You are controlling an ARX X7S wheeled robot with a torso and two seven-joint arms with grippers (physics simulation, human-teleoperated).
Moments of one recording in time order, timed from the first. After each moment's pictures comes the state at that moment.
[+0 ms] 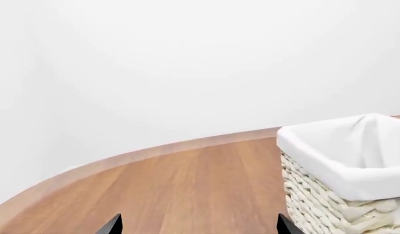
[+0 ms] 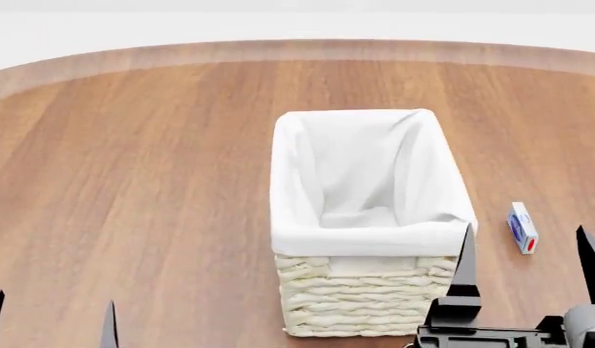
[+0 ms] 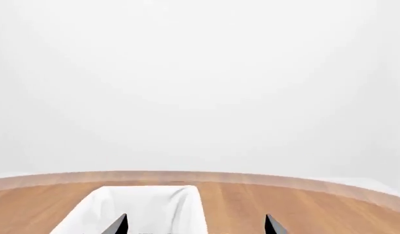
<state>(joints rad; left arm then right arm) 0.10 -0.21 0.21 0.61 0.00 -0.37 -0.26 0.06 0.45 0.14 -0.64 0.49 0.44 0.19</state>
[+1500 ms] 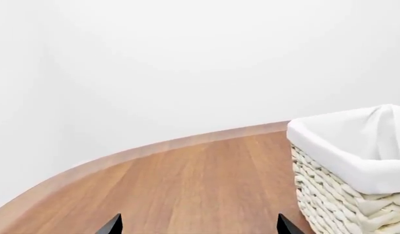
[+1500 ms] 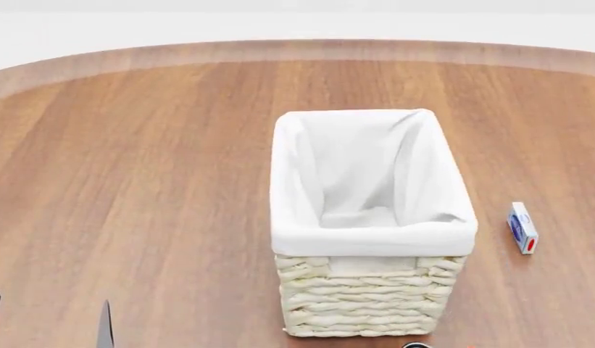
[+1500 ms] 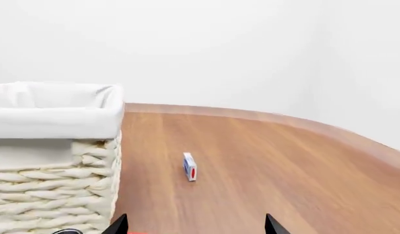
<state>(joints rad) 0.08 -0.25 0.23 0.58 -0.03 -0.37 -0.33 -0.41 0.33 0.33 -0.20 0.35 -0.17 -0.02</state>
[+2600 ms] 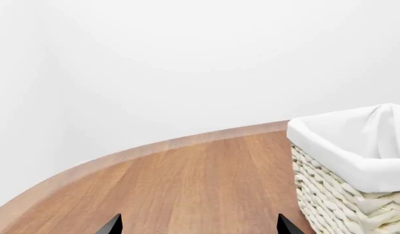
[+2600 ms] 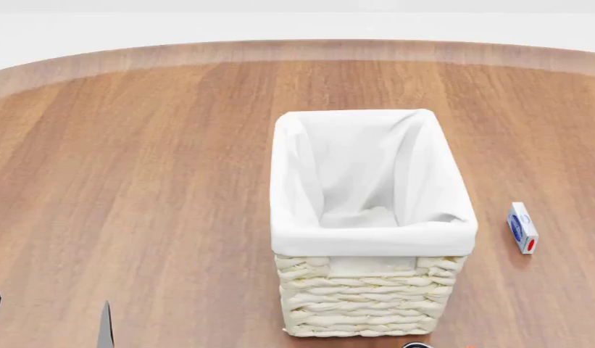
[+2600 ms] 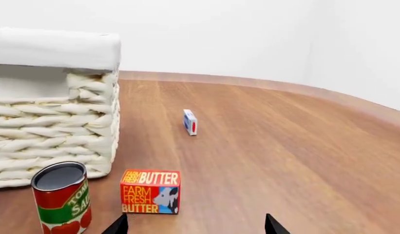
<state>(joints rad) 0.08 -0.27 0.25 0.58 -0.05 -0.36 -0.35 -0.35 0.24 0.27 0.17 0.26 -0.43 -0.06</state>
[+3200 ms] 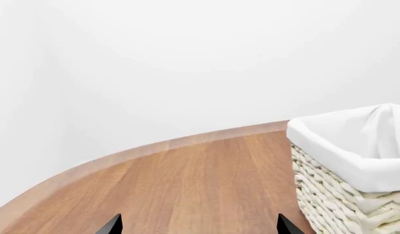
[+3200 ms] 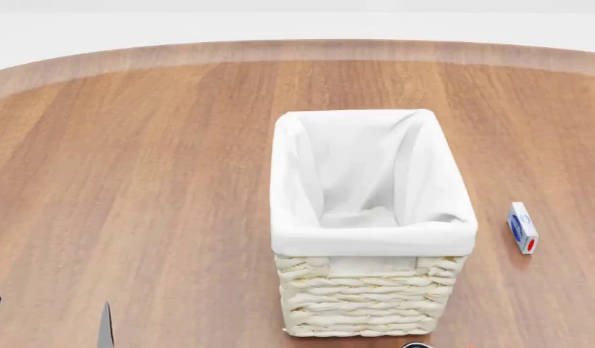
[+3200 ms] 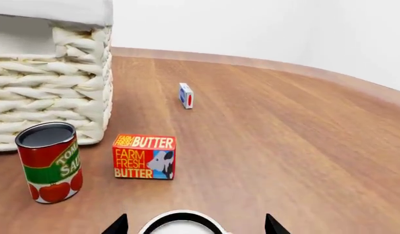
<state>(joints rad) 0.08 -0.28 0.26 0.58 -0.05 -0.36 -0.37 -0.29 0.23 0.25 0.38 0.23 -0.53 -0.07</state>
